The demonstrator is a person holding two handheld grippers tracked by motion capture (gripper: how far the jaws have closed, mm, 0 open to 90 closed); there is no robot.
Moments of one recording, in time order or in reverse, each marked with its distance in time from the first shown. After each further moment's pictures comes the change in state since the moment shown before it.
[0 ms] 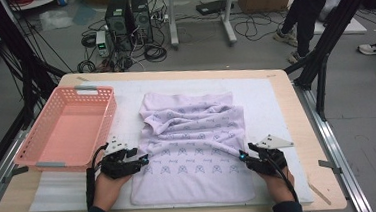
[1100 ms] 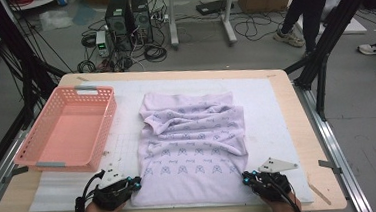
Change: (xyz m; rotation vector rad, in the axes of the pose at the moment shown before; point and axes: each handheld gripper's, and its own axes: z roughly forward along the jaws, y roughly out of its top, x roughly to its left) left arm -0.038 -0.040 -0.047 0.054 -0.033 0.082; right arm 0.035 -0.031 -0.035 0.117 0.114 0.031
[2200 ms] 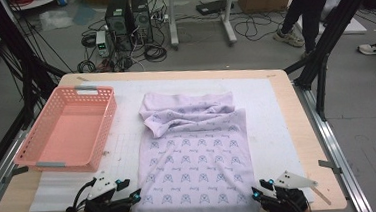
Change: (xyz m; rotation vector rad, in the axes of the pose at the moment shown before) left arm -0.003 -0.005 -0.012 -0.044 0.001 -0.026; right arm 0.009 -0.022 -0.036 -0.025 -0.075 0.029
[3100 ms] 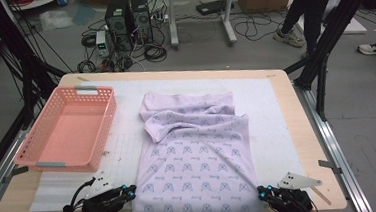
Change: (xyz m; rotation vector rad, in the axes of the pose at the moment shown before) left arm -0.003 -0.005 -0.018 0.047 -0.094 0.046; right arm -0.007 -0.009 -0.013 0.045 0.095 -0.020
